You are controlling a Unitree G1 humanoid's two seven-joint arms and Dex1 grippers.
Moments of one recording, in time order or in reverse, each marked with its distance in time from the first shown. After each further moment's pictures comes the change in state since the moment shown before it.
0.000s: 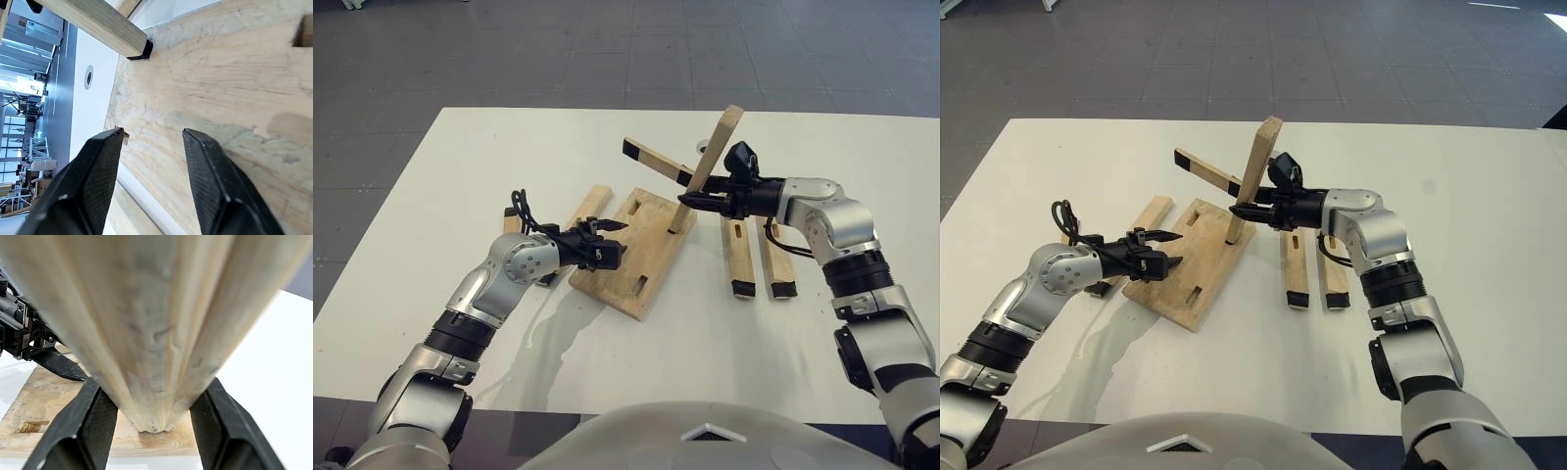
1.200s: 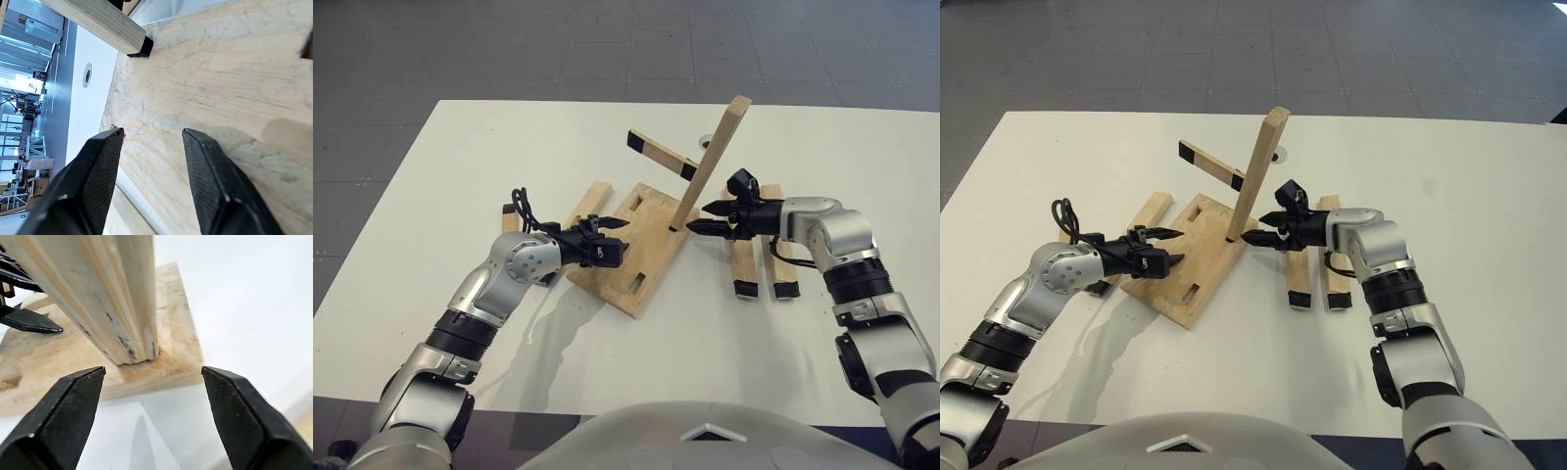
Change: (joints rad) left arm -0.002 -0.009 0.002 -0.013 0.000 0.019 0.008; right arm 0.048 -0.048 0.002 -0.050 -0.105 0.171 -0.024
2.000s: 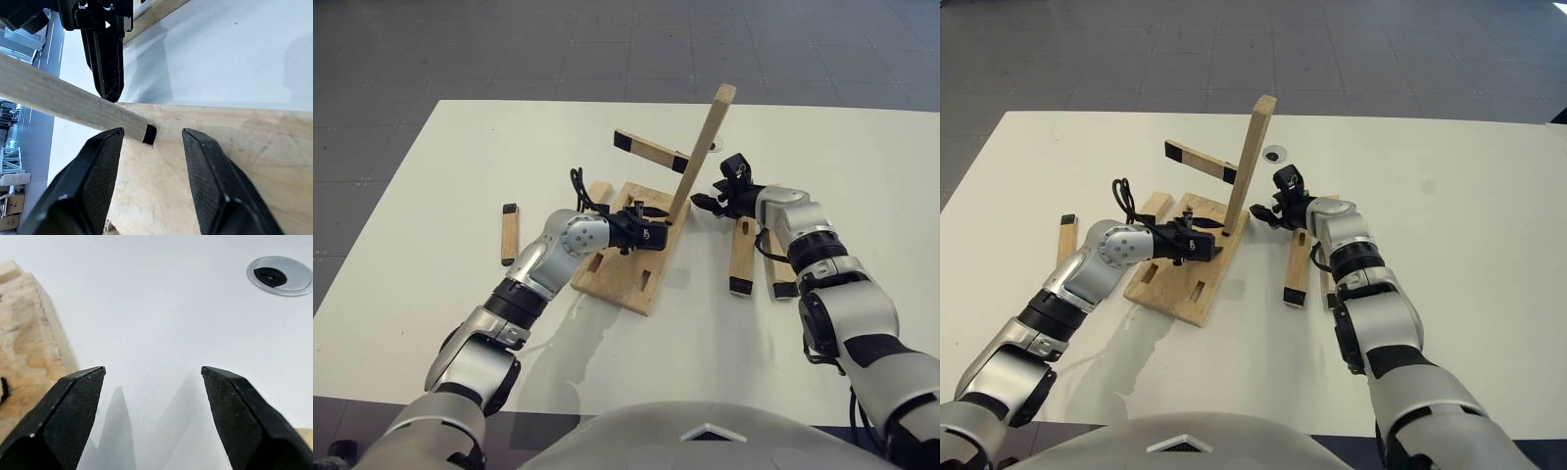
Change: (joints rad) left arm -0.232 -0.228 -0.152 0.142 0.031 0.174 -0.078; right arm -0.288 0.250 -0.148 0.750 -0.158 -0.417 -0.311
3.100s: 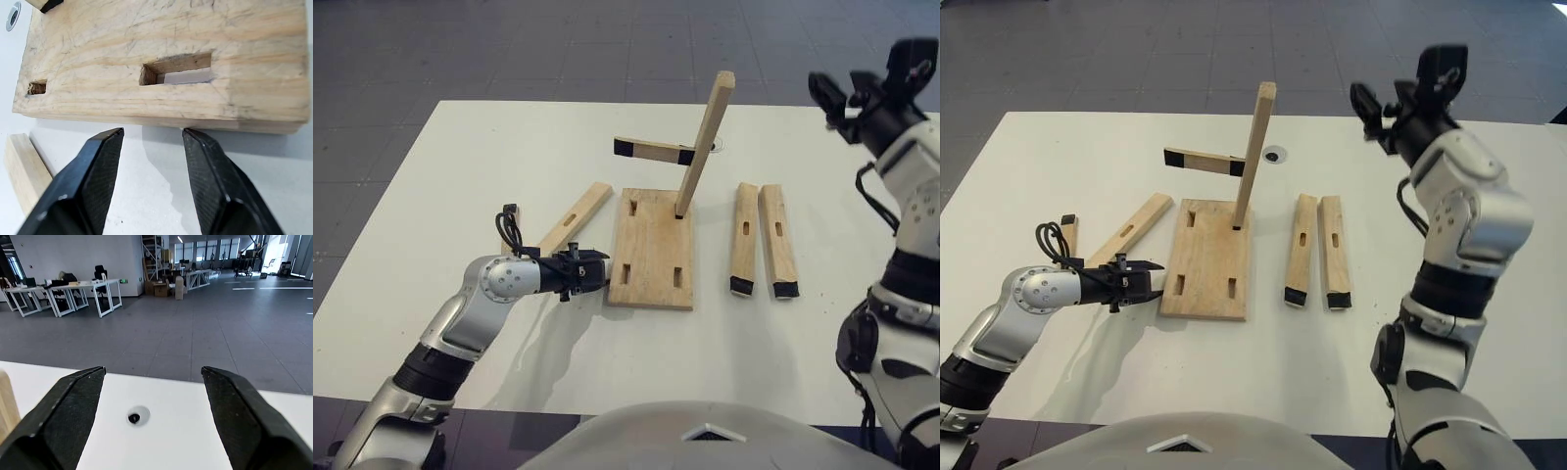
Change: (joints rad) left arm 0.408 0.323 0.194 -0.417 -0.193 0.206 -0.140; right arm 0.106 -0.168 -0.397 -1.072 0.210 0.593 -0.297
